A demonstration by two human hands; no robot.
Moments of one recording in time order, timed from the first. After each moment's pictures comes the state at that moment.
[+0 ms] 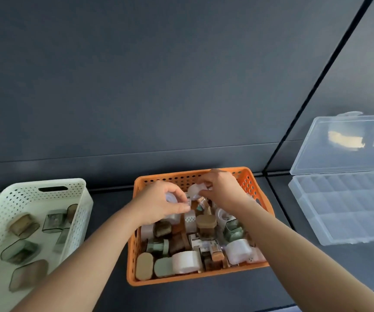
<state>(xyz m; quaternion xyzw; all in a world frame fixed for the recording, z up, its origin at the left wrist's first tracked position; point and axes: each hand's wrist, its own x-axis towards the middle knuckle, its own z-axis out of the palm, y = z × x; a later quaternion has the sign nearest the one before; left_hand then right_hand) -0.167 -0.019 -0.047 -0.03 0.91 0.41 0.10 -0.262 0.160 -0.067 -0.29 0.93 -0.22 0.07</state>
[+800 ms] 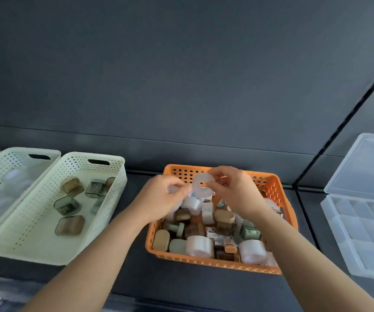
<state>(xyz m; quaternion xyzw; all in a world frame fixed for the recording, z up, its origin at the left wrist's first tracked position) -0.106 -0.018 -0.035 -0.16 0.89 0.43 -0.04 -0.221 0.148 -0.040 -0.32 0.84 -0.42 0.09</state>
